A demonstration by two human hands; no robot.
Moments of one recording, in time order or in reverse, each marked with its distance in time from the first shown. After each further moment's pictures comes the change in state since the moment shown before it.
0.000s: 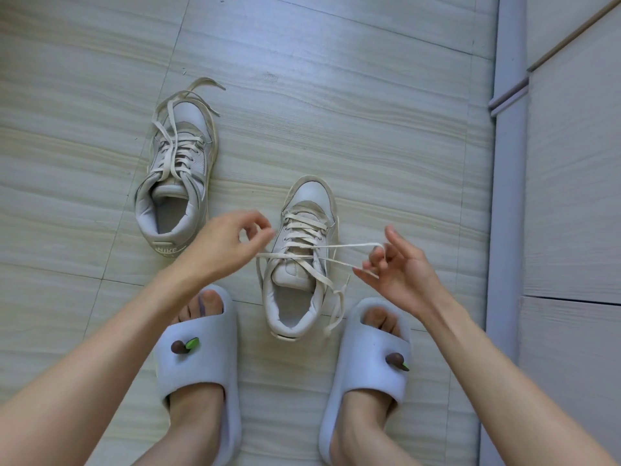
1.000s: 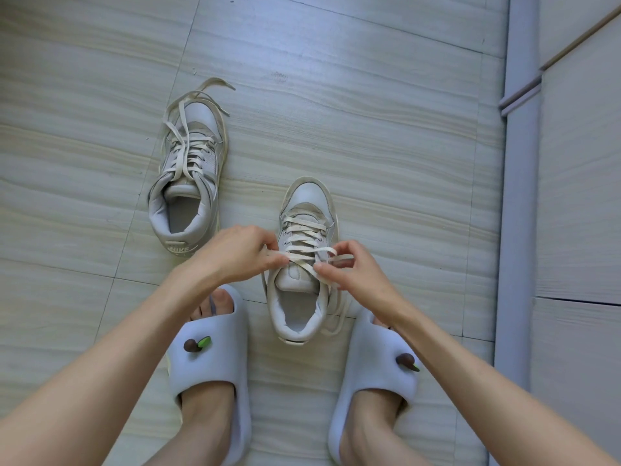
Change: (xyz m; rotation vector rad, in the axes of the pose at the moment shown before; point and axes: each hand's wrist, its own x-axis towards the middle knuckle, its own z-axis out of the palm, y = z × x) left_hand 0.002 0.004 -0.003 0.296 -0.275 -0.083; right_hand 0.003 0.042 0.051 -0.844 0.058 -0.186
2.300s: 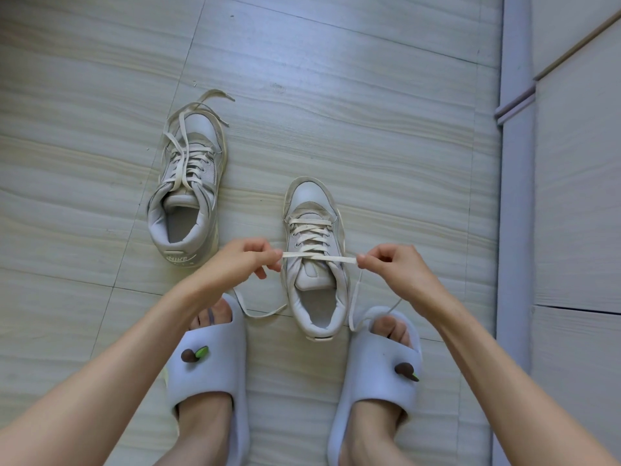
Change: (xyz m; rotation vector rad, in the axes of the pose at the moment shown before) left_hand -0.004 -0.003 0.010 -0.809 -0.051 -0.189; right_hand -0.002 -0.019 -0.054 -0.268 0.127 0.047
